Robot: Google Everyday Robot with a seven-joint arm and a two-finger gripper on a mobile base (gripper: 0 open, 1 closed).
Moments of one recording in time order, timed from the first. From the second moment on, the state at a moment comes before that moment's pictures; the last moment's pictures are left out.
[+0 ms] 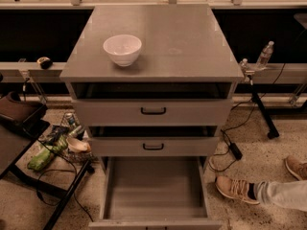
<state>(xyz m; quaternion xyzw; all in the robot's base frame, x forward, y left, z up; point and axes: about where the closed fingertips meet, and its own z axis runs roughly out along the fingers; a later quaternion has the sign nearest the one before) 0.582 -0.313 1.197 -0.33 0.69 -0.08 0.64</state>
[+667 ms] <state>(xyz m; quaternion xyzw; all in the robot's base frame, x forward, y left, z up) 0.468 -0.222 1.139 -0.37 0.71 0.01 0.61</state>
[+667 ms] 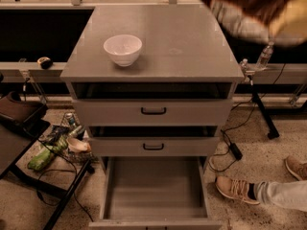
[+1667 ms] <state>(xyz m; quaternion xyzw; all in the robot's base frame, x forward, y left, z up) 0.445 -0.217 0.737 -0.26 0.83 0.20 0.45</state>
